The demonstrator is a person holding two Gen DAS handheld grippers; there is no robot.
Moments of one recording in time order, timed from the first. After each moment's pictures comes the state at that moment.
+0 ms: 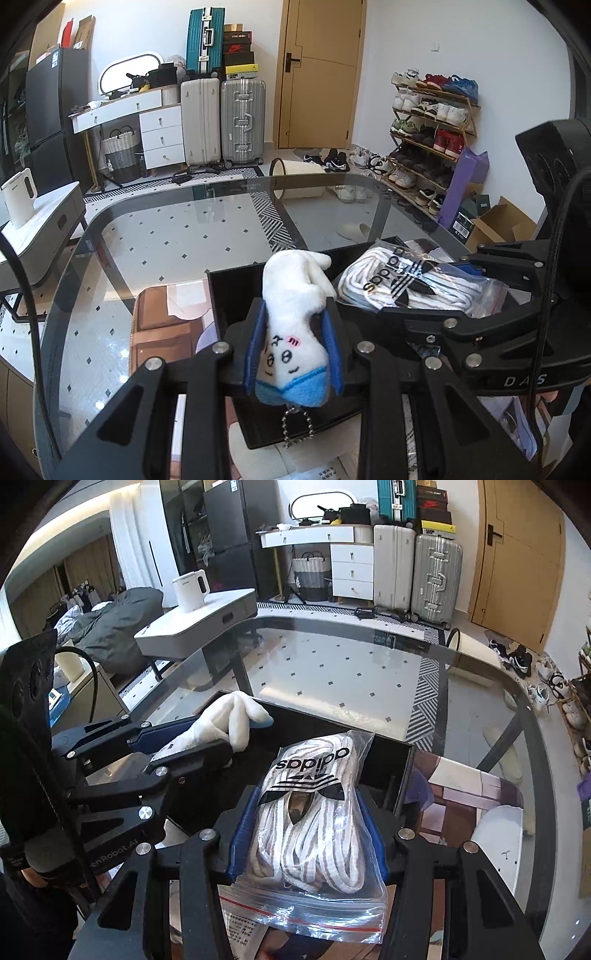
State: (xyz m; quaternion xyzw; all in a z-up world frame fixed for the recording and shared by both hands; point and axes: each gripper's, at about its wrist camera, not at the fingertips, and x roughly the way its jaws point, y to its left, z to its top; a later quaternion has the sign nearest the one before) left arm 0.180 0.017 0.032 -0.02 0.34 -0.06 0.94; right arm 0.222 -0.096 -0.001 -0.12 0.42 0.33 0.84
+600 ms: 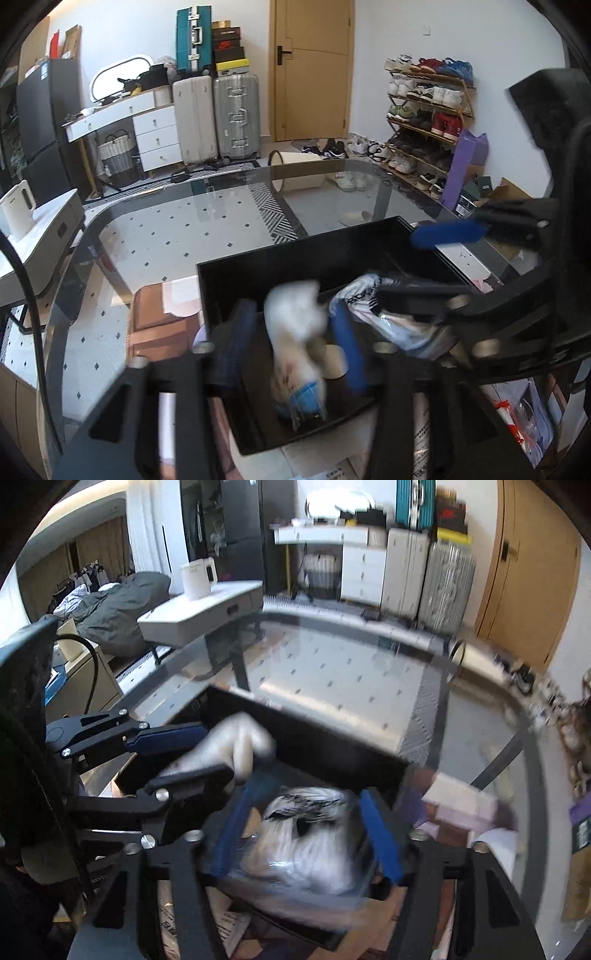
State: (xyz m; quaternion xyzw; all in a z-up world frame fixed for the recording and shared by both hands) left arm 0.182 0.006 0.028 0.00 0.35 -0.07 0.94; right arm 0.230 -0.097 0.003 -0.16 0.37 0.33 0.85
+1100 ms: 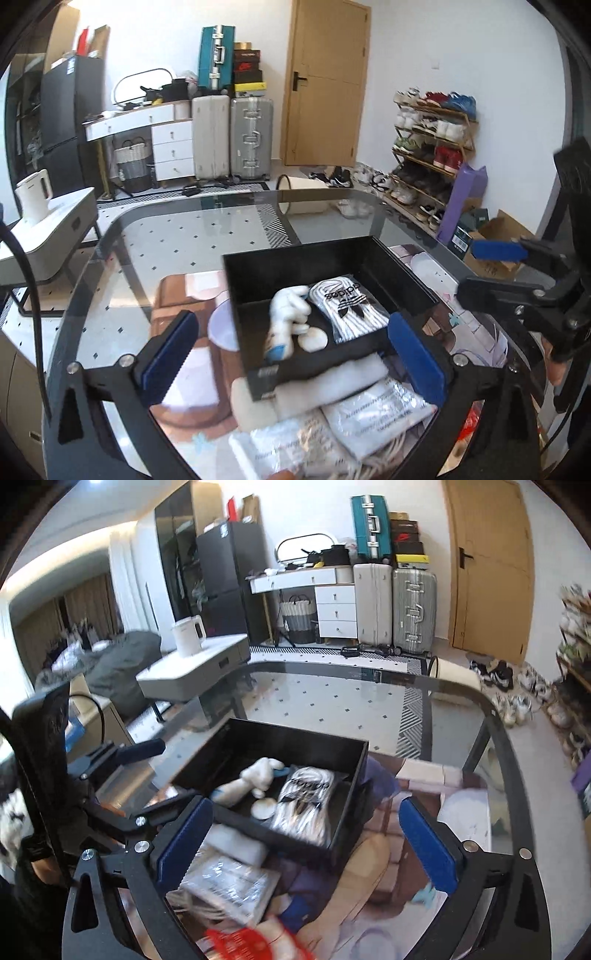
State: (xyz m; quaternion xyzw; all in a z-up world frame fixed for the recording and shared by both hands) left arm 0.116 0.020 0.053 -0.04 0.30 -0.04 0.95; right arm 0.163 -0.163 0.036 -0.04 0.34 0.31 0.89
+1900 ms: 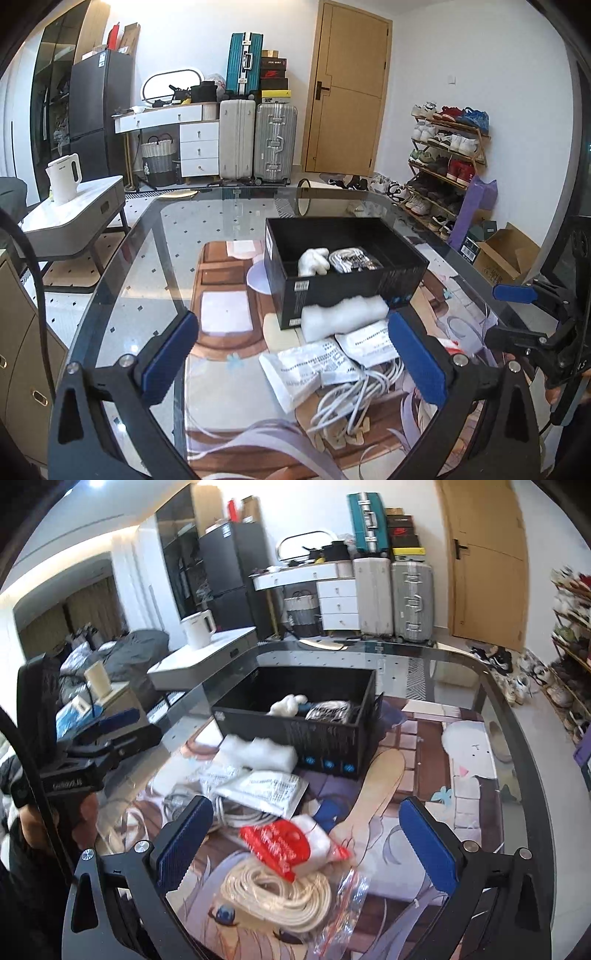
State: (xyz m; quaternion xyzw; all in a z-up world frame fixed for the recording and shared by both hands) left arm 0.031 0.039 0.043 -0.06 0.29 -0.01 0.96; right arm 0.075 -0.190 -0.001 -0.06 0.35 0.33 0.88
